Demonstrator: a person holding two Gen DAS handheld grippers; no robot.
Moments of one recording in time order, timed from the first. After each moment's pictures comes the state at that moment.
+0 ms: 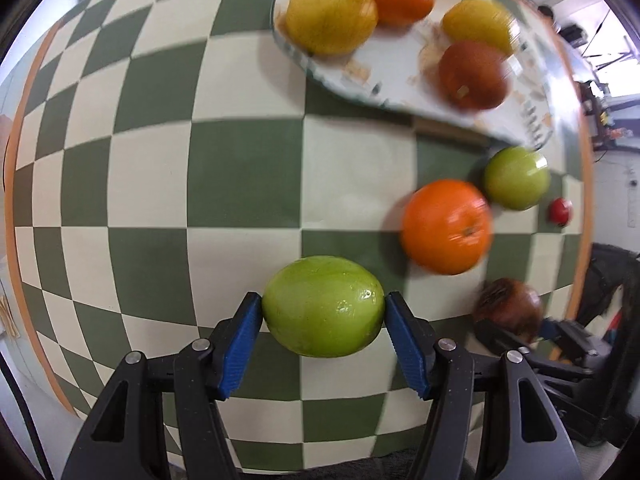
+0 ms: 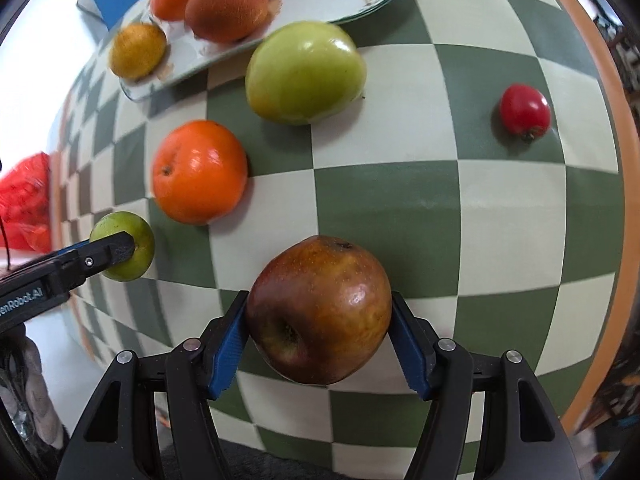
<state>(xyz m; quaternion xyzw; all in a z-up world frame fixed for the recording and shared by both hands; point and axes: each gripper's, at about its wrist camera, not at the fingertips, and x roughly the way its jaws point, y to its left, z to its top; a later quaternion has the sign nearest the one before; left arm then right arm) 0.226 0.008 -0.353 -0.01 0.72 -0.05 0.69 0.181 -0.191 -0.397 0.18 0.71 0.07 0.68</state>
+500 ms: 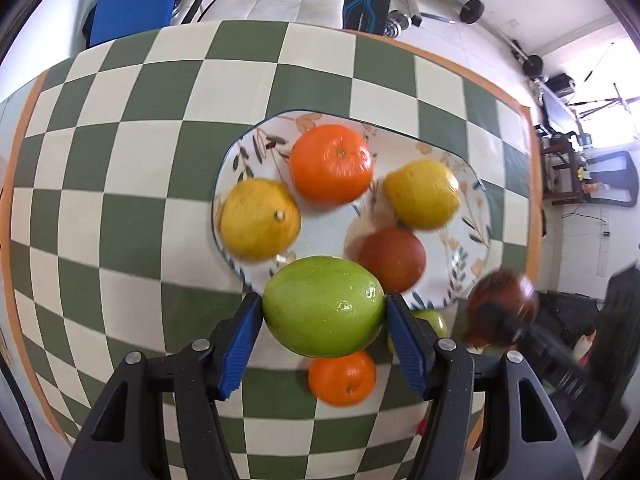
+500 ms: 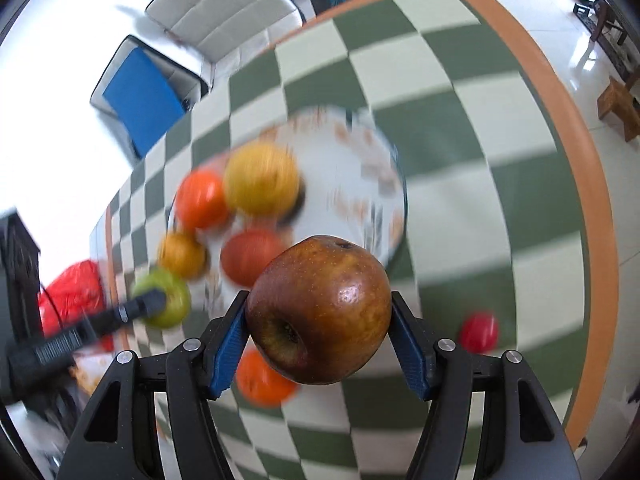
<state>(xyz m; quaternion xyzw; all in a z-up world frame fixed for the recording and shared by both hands) 0.359 -0.023 -0.293 -0.07 0.69 -0.05 0.72 0.317 -0.263 -0.331 0.27 0.63 0.06 0.73</state>
